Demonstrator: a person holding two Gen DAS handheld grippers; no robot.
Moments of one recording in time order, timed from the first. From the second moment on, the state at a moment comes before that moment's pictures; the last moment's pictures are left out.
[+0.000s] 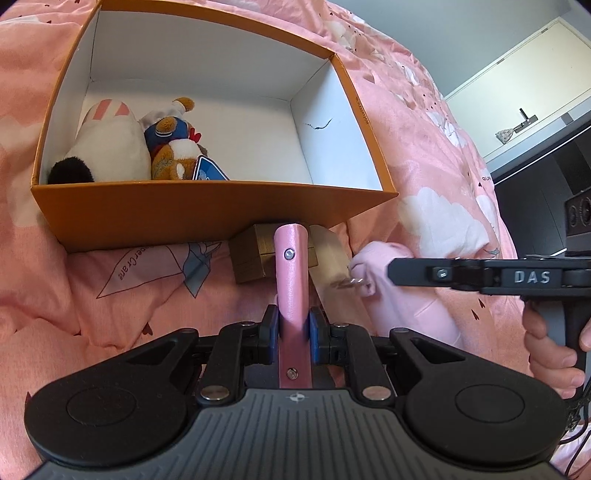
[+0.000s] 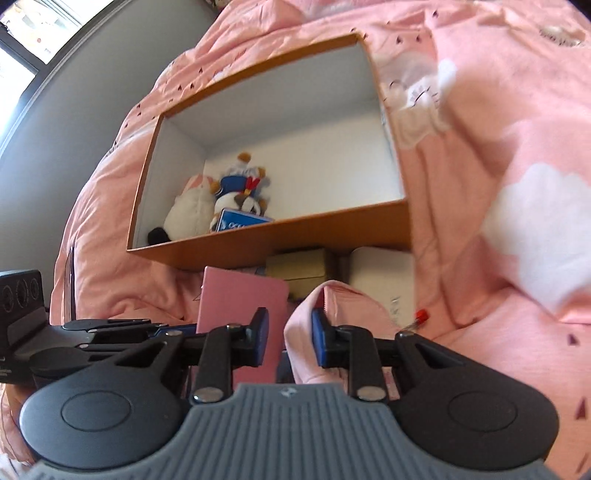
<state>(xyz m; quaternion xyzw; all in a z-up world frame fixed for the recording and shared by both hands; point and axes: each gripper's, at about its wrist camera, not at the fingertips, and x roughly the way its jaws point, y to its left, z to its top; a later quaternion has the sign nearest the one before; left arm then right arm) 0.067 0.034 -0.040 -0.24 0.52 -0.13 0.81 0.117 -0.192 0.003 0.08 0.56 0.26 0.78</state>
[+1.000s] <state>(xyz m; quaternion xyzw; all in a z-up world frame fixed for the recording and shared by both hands) 0.064 0.028 -0.044 -0.25 0.54 -0.12 0.80 0.112 -0.202 -0.027 0.23 0.58 0.29 0.73</state>
